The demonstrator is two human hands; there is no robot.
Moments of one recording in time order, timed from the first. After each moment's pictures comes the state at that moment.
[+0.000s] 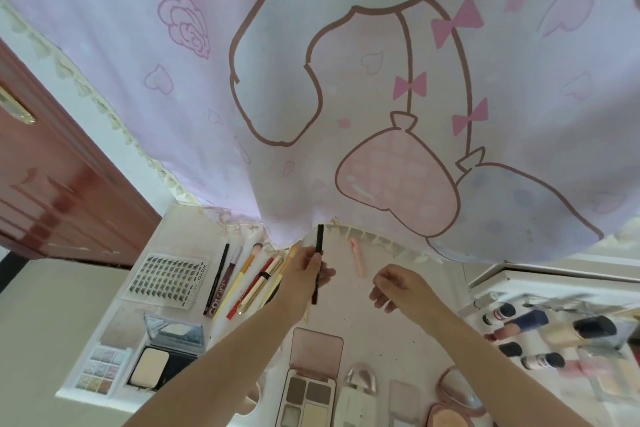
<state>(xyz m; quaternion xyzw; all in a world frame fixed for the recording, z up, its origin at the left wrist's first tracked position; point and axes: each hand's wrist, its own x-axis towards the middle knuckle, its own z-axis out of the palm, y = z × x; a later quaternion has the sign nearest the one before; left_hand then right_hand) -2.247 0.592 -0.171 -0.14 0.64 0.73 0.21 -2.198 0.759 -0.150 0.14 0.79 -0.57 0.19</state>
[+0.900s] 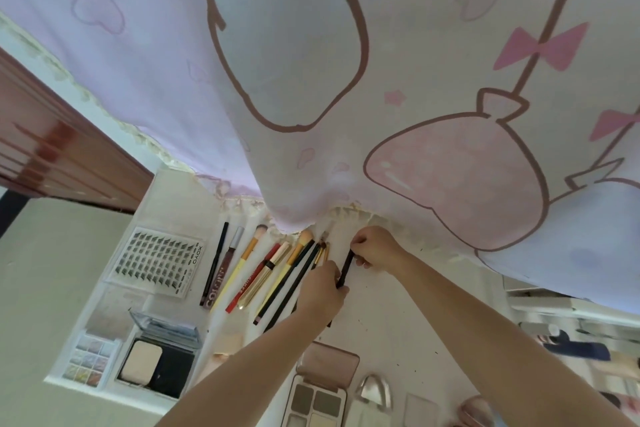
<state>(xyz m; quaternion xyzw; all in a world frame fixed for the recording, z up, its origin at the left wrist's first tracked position) -2.273 0.600 -0.240 -0.02 0.90 0.30 0.31 -2.326 0.722 -0.232 0.17 0.83 -0.40 0.35</state>
